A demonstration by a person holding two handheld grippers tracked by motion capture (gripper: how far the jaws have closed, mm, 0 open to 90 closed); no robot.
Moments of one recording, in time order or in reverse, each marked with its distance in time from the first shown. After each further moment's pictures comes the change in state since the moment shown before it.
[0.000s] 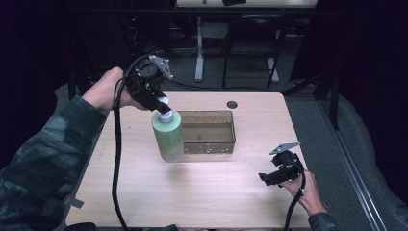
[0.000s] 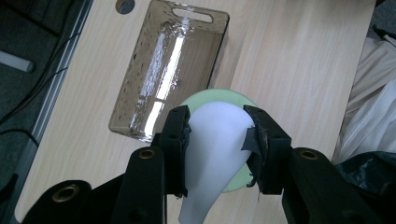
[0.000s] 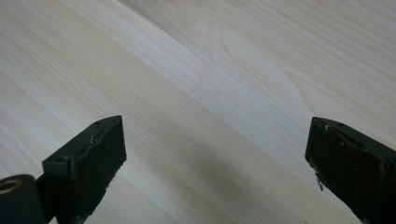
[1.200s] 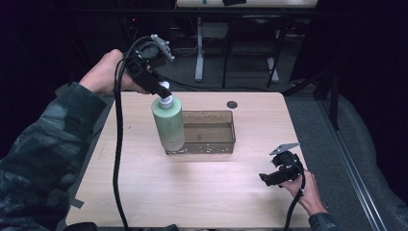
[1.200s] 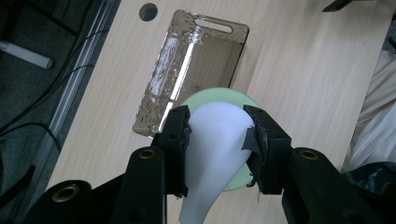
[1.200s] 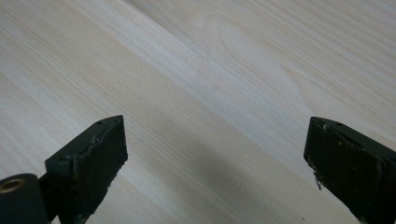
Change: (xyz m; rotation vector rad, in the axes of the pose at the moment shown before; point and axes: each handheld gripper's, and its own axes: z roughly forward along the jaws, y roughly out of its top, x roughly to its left) left arm 0.019 0.020 -0.020 0.008 0.042 -0.030; right arm 0.000 -0.001 0.001 0.010 -0.009 -0.003
